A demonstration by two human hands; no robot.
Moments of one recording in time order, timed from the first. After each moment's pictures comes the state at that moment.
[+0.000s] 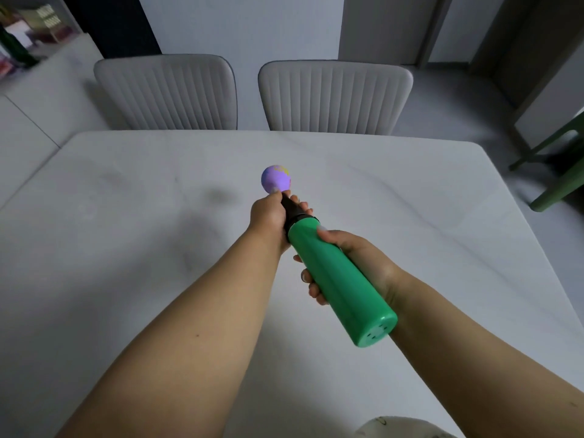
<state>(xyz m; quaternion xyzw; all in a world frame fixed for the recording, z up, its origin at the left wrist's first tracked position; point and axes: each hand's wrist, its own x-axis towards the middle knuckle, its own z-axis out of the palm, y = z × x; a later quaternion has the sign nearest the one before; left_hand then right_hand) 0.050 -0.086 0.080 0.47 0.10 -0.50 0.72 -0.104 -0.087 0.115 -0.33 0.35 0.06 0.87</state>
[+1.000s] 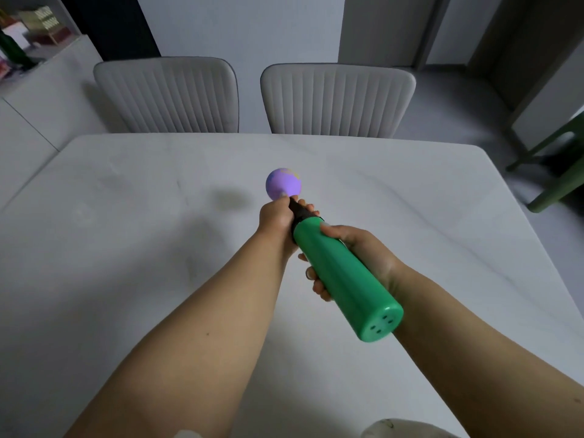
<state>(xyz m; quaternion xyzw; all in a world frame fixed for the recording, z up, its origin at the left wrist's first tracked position) 0.057 -0.091 0.076 0.45 0.12 -0.51 0.72 -0.086 -0.090 0.125 -0.33 0.38 0.06 0.86</state>
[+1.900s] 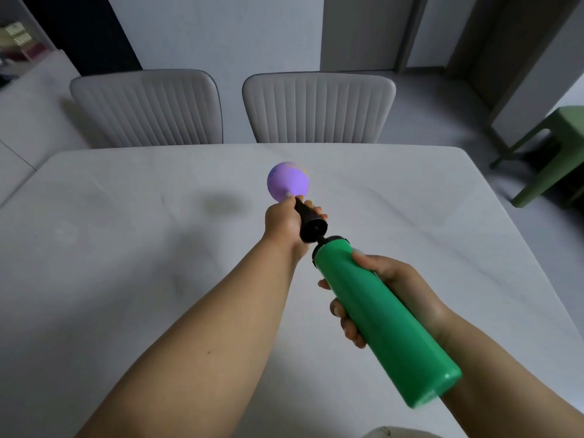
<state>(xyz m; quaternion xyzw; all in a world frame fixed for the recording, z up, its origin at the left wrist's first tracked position) 0.039 -0.117 0.089 0.43 0.11 -0.55 0.71 -0.137 -0.090 0.133 -0.30 0.35 0.04 0.88</state>
